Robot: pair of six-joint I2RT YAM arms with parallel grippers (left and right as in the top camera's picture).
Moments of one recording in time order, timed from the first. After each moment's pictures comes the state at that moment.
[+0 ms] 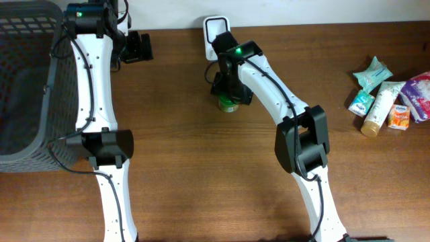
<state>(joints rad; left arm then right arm) -0.01 2.51 2.95 -1.69 0.08 -0.15 0.44 2.46 2.25 -1.22 -0.03 0.76</state>
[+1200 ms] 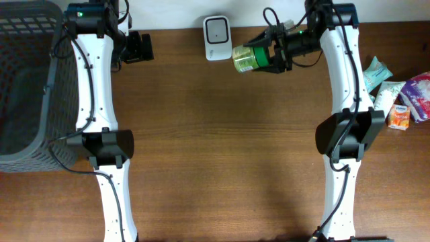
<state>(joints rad) -0.01 2.51 2.95 -1.69 0.08 -0.16 0.03 2.47 2.63 -1.57 -1.21 0.60</state>
